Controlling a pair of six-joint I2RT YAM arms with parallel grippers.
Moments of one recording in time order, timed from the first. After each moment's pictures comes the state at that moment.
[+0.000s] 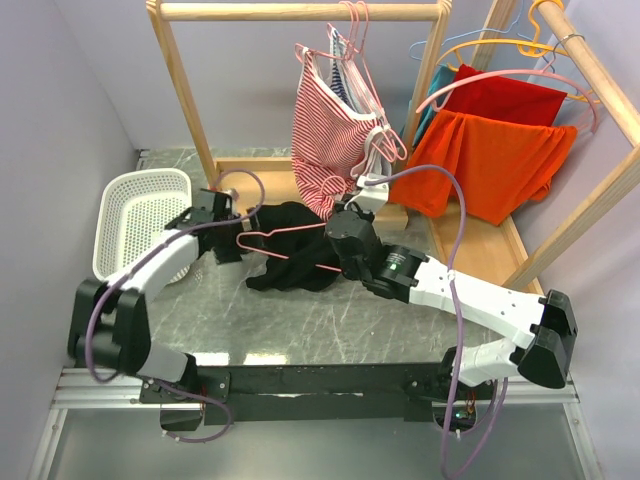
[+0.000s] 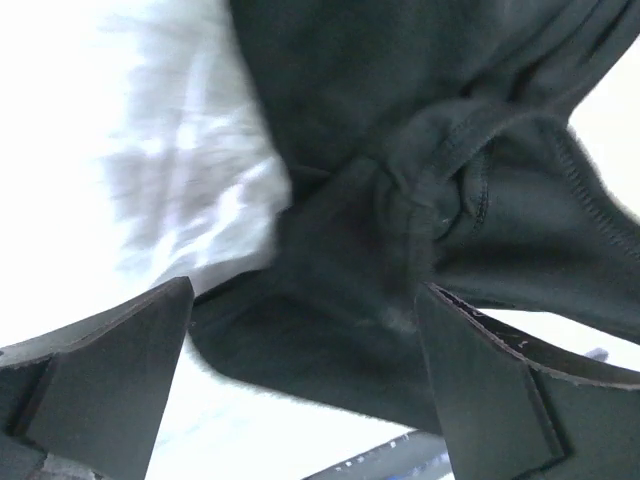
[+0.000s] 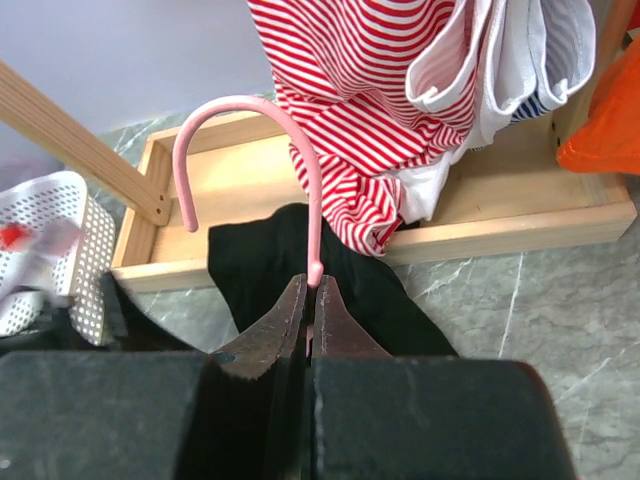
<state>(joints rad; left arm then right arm) -0.26 1.48 0.96 -0.45 0.29 -0.55 1.03 1.32 1.15 -0.16 0.94 0.60</state>
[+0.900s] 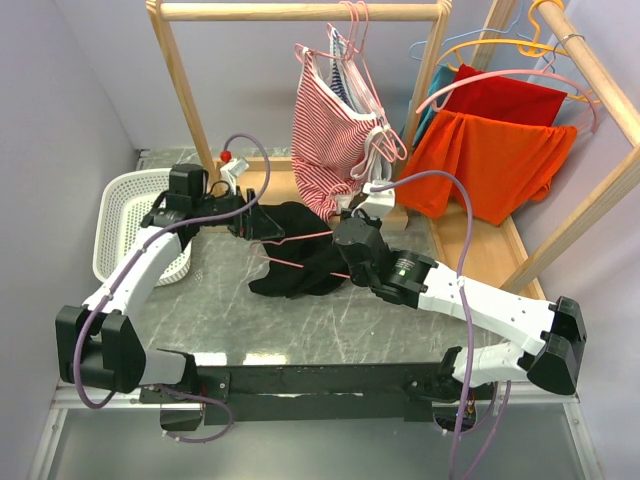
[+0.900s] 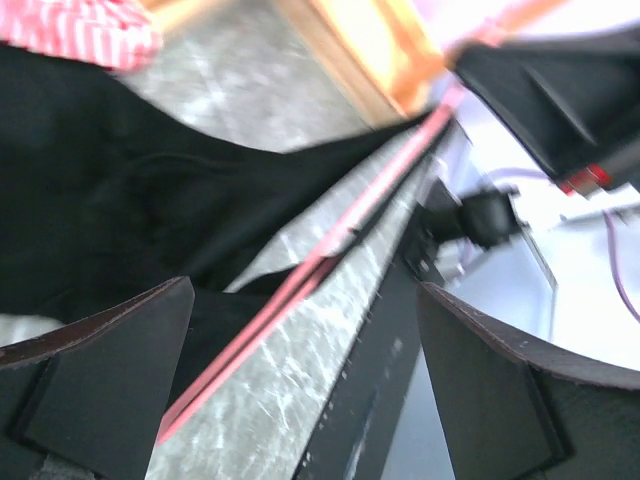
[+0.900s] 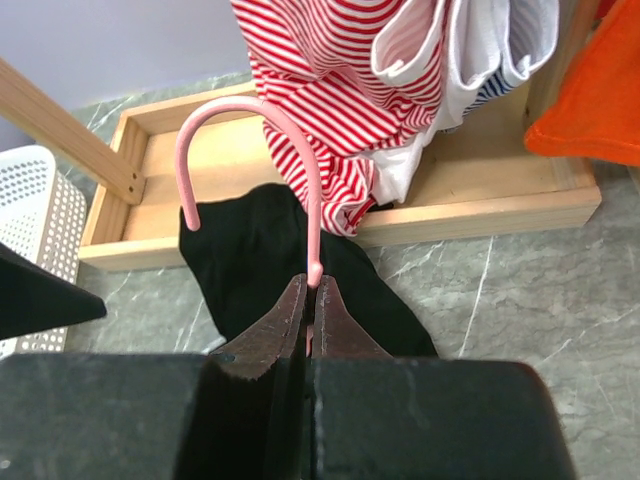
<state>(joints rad) -0.17 1.33 1.07 -0.33 0.97 -0.26 1.03 1.26 1.09 -0.22 0.93 0.60</state>
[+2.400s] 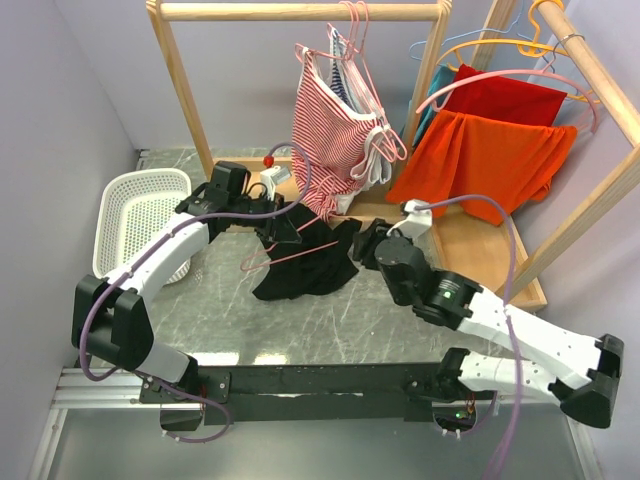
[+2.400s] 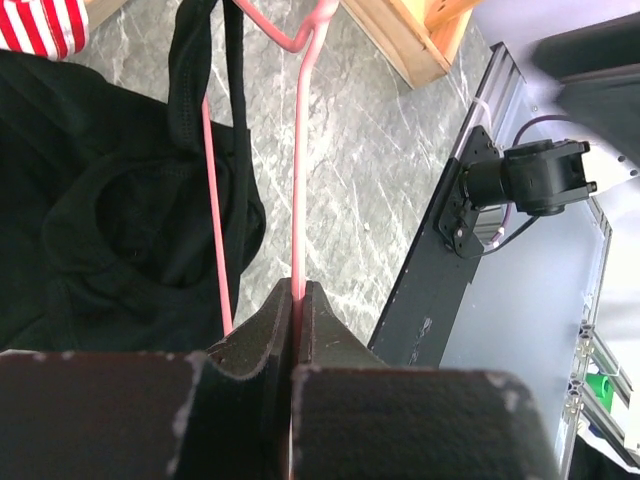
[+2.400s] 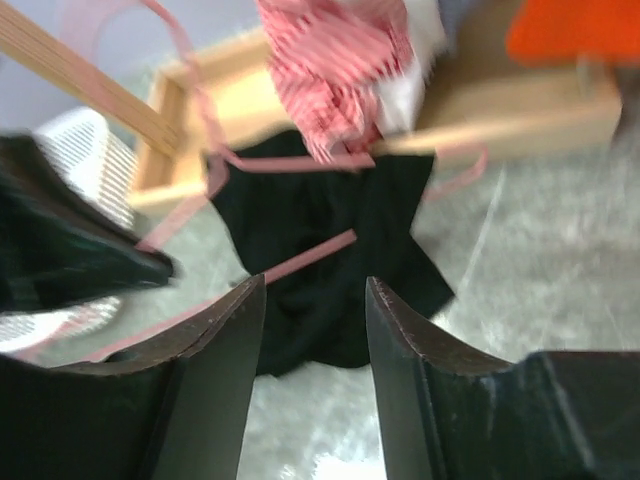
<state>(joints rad) -0.39 1.47 1.19 -0.44 0.84 -0.14 1.00 0.97 0.90 -0.34 0.75 0.76</state>
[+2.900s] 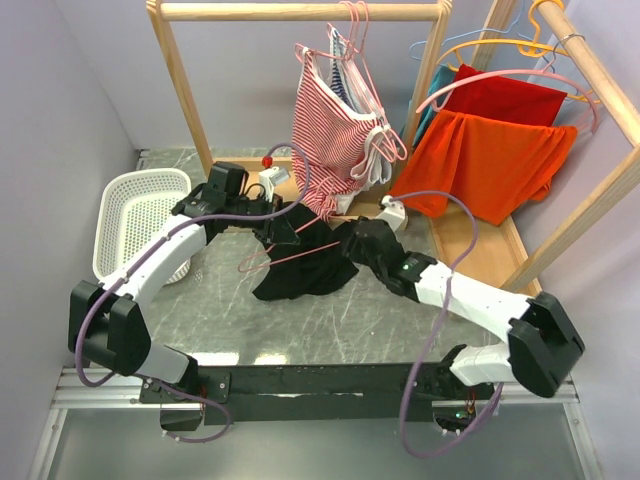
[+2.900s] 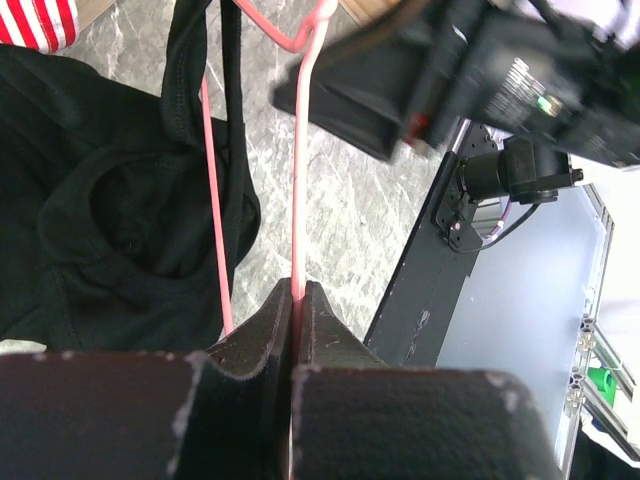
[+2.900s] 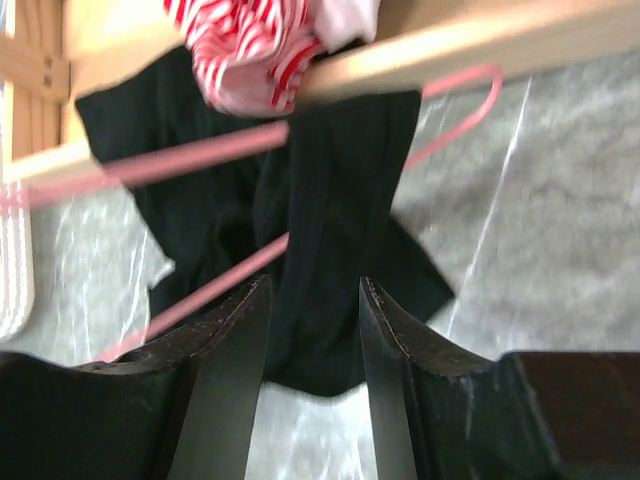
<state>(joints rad) -0.39 1.44 1.19 -0.48 0.84 -0.13 0.75 1.28 0.78 -0.09 0.43 0.82</state>
